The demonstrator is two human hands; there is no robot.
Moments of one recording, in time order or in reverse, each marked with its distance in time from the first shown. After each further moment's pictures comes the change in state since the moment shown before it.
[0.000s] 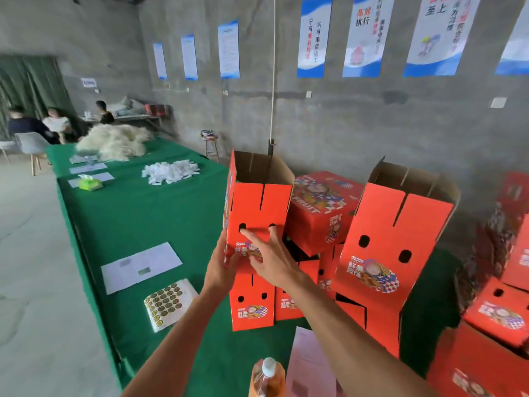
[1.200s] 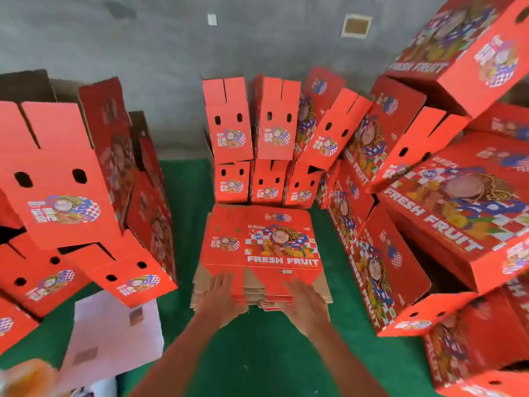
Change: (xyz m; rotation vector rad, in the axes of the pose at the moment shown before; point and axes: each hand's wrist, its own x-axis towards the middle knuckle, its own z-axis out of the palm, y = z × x) left_hand -0.331 0.021 0.389 0.803 -1.182 0.300; right_hand -0.603 0.165 -0.094 -0.355 -0.029 1.236
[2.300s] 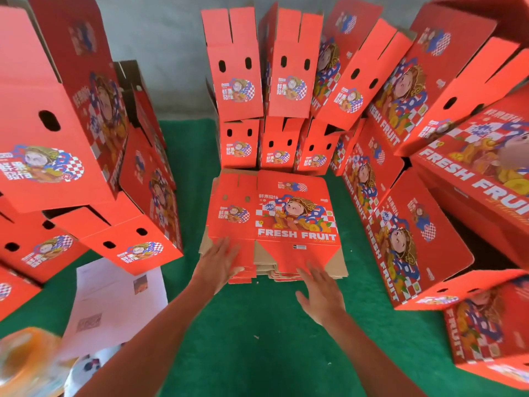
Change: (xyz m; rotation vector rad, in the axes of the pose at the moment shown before) left_hand 0.030 -0.052 0.011 0.420 0.042 0.249; right_hand 0.003 0.025 0.063 -0.118 -0.130 0.004
